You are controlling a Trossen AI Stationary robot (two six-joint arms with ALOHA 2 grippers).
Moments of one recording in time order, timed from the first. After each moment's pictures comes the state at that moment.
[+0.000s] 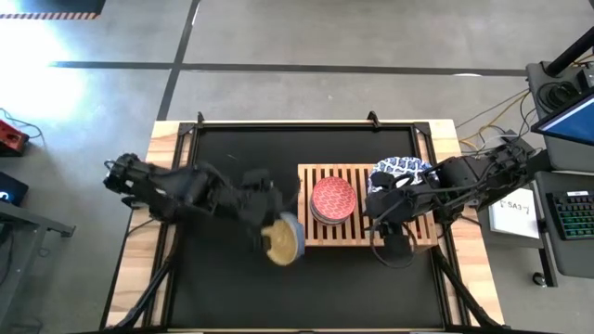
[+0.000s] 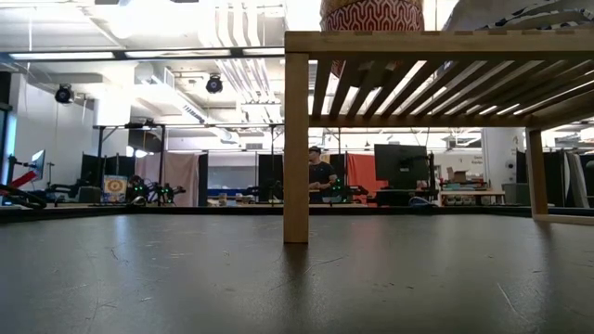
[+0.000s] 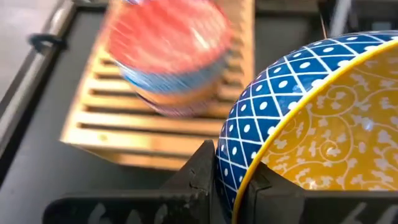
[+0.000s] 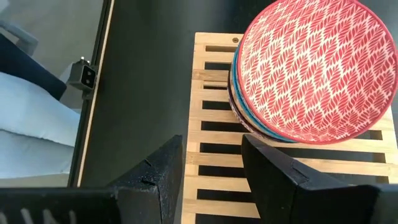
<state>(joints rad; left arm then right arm) -0.33 1.59 1.84 -1.07 -0.31 -0.29 0.39 1.43 1.79 -1.31 0.10 0.29</state>
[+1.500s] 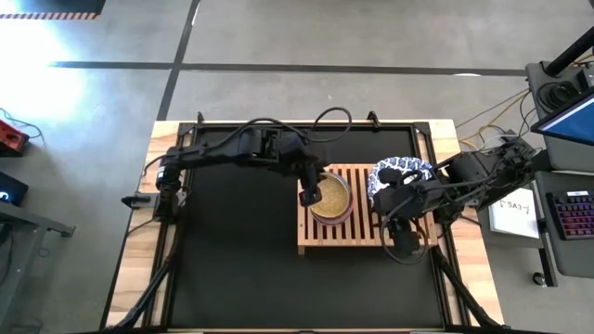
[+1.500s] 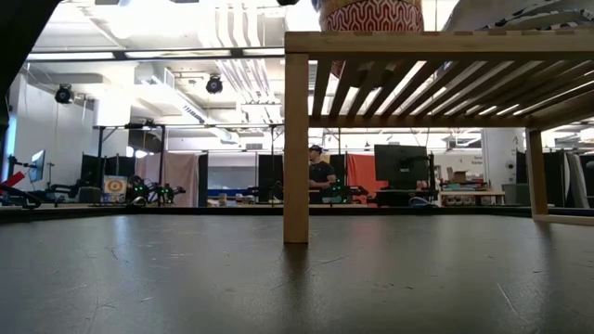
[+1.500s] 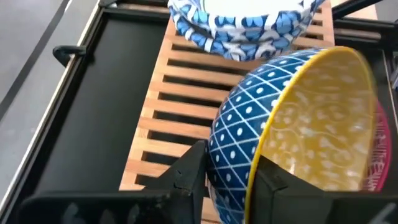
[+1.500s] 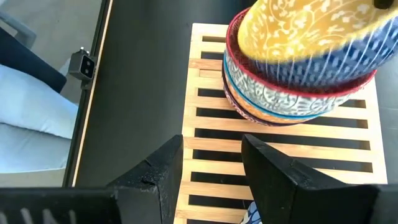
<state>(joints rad) 0.01 1.97 2.31 -1.14 -0.12 -0.12 0.40 1.39 1.79 -1.36 0.11 0.27</state>
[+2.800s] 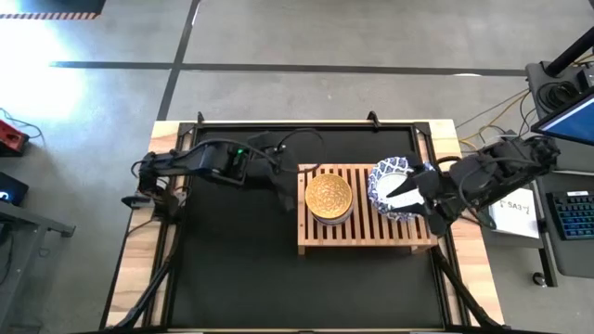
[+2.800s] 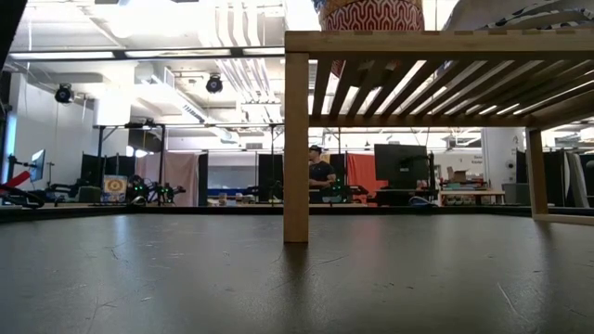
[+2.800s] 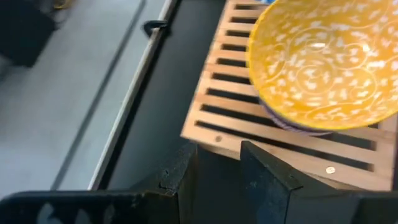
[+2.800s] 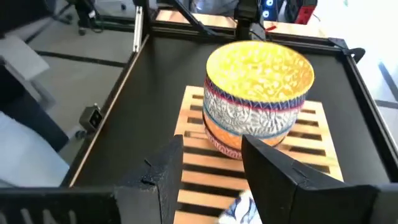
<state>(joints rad) -0.16 1.86 2.34 -1.46 -0.52 -0.25 0.40 0.95 1.38 -0.97 0.17 0.12</state>
